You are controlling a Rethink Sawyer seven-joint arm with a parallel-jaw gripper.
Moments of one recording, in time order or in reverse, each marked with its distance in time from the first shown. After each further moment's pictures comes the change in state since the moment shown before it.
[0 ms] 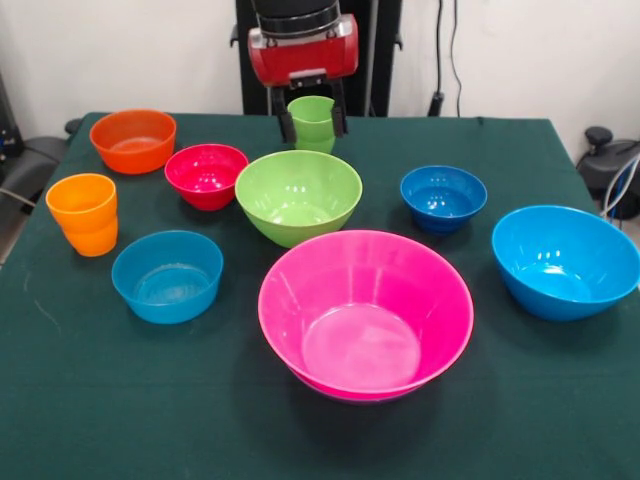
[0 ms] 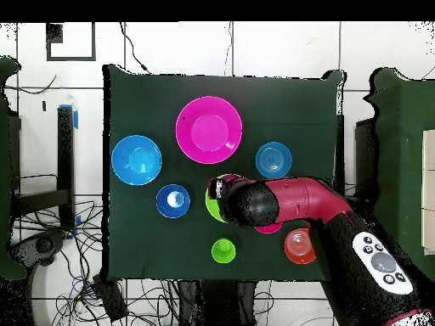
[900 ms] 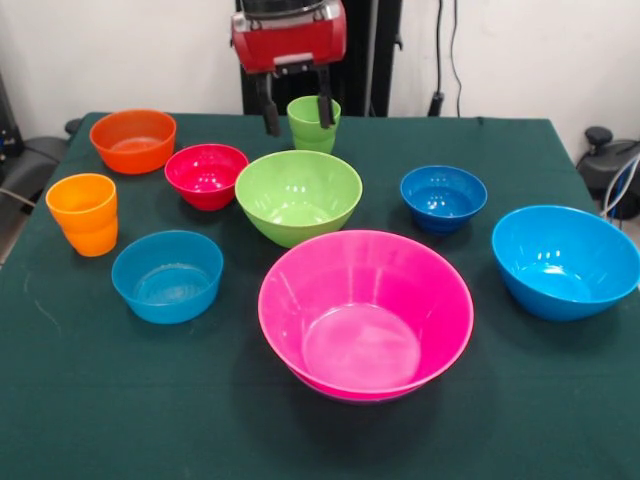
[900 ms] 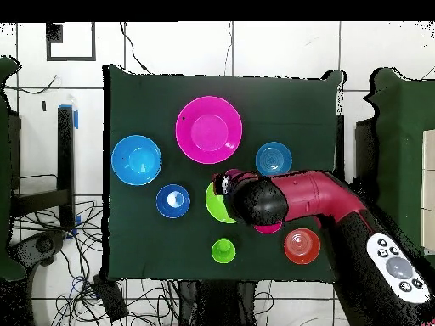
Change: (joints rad) arm -0.068 -0.066 0.099 0.004 -0.039 0.037 0.000
